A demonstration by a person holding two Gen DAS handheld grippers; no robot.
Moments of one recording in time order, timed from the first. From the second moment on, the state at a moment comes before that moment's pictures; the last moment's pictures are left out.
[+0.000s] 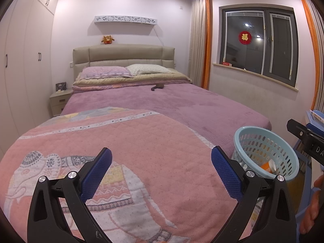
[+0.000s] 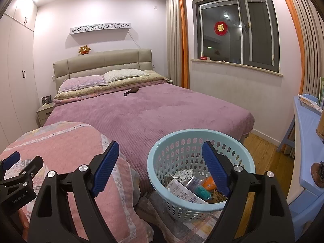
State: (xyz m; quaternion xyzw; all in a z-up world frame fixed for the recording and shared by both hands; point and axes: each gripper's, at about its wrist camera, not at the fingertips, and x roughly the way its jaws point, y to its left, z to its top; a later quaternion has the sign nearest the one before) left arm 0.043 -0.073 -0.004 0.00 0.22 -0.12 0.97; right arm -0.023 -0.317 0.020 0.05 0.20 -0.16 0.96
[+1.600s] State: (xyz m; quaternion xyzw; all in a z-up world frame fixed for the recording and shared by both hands) left arm 0.019 -0.077 0.024 0.01 0.20 -0.13 0.97; right arm -0.034 -0.318 0.025 0.05 0.20 -0.17 0.96
